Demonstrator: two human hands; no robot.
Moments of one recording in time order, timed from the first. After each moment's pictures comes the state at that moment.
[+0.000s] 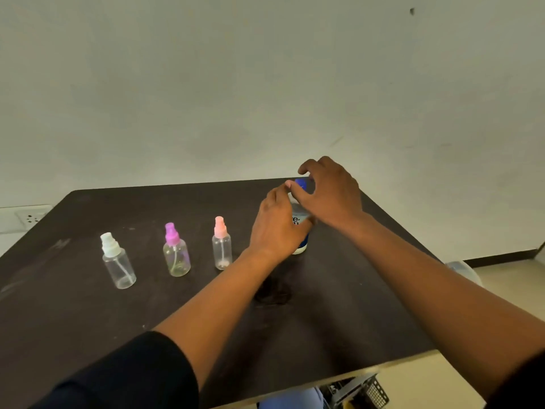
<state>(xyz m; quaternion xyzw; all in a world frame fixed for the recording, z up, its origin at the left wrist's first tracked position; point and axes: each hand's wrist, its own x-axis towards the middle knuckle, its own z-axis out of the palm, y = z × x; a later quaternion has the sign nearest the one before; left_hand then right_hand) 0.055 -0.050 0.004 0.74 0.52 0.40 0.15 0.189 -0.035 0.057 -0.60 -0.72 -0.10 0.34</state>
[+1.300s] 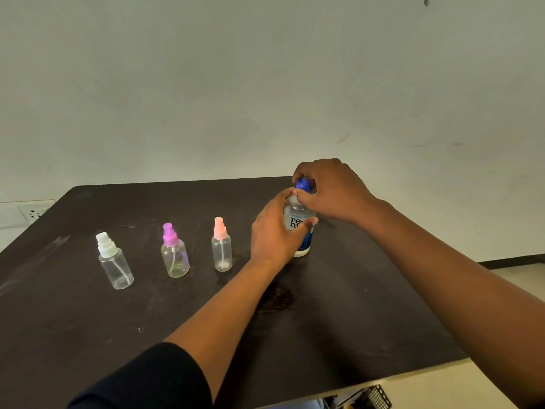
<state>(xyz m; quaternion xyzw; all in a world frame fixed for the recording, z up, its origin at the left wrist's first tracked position) 0.057 -0.037 -0.026 0.68 0.51 0.50 0.18 0.193 -0.039 0.086 -0.56 -0.80 -0.03 0.22</state>
